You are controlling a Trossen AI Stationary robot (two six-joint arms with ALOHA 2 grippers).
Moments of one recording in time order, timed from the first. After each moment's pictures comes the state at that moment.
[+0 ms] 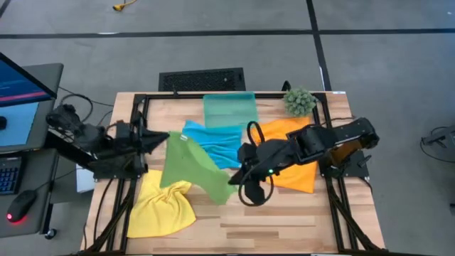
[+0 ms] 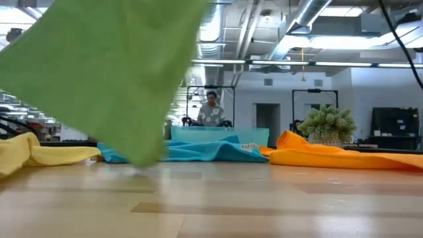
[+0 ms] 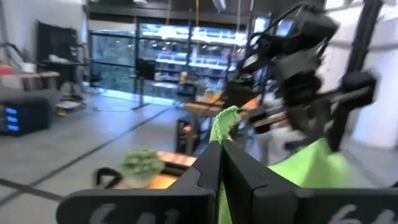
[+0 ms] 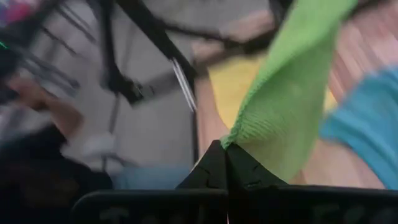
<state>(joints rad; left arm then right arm) -0.59 0.69 0.89 -0.03 -0.82 -0.01 0.38 1.70 1.97 -0.81 0.00 0.59</state>
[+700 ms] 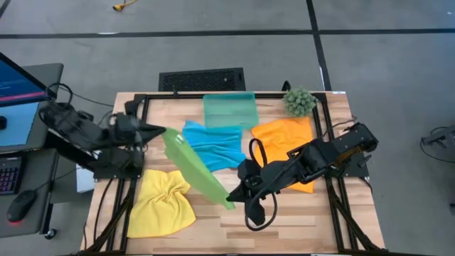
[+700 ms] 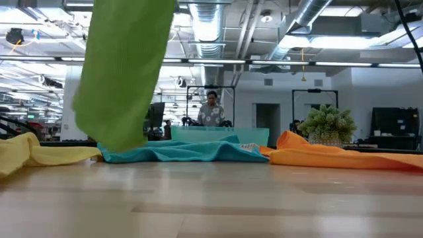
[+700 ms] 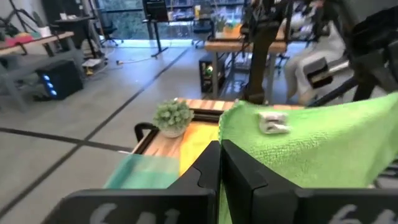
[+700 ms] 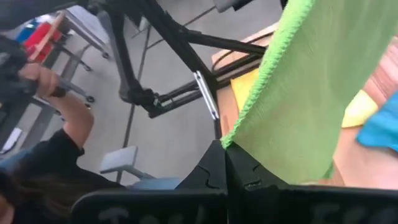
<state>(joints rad) -0.56 0.88 1.33 -0.74 -0.83 -0.17 0.48 1.74 1.97 -0.73 0.11 0.68</state>
